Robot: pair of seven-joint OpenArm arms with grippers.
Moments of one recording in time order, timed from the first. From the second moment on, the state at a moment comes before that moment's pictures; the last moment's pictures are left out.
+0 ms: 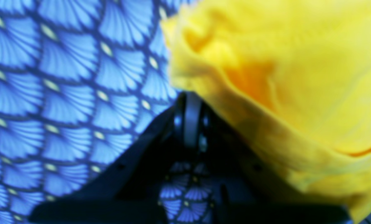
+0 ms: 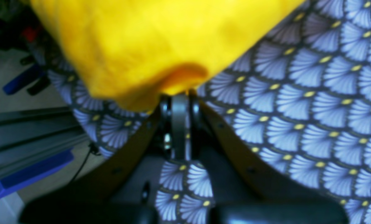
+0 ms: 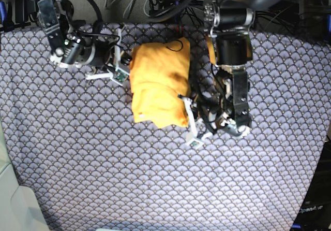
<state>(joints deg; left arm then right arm) -21.6 8.0 -10.6 67.6 -3.3 -40.3 73.2 -11.4 19.3 -11.4 103.9 17.0 39.9 -52.9</state>
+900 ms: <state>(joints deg) -21.7 6.8 -10.3 64.6 -13.1 -40.3 72.0 -17.1 21.1 -8.3 105.8 16.5 39.9 -53.3</state>
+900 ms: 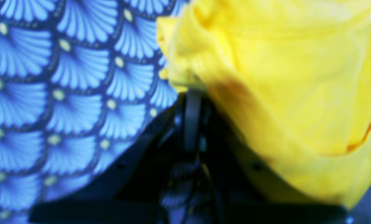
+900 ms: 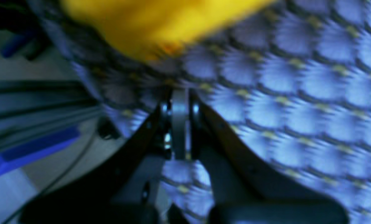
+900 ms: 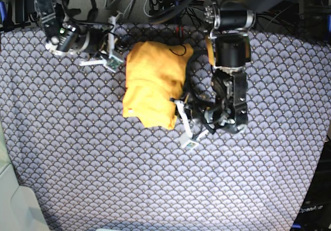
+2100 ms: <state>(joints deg) 3.9 -13.3 -27.0 94.9 -12.8 -40.3 79.4 -11.9 15.9 -9.7 115.1 32.0 39.9 -54.8</state>
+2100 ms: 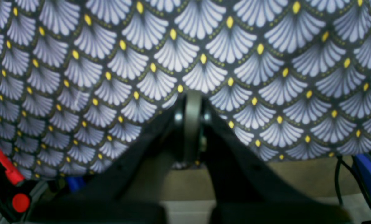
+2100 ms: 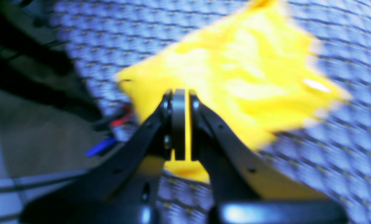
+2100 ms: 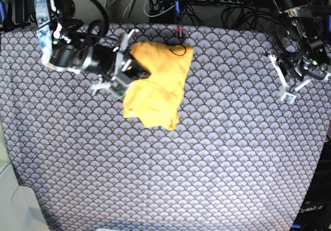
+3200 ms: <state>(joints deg) 8.6 -14.9 -32.5 94.9 -12.9 -40.3 79.2 -7.3 19.3 -17.9 90.1 31.3 39.9 -36.6</state>
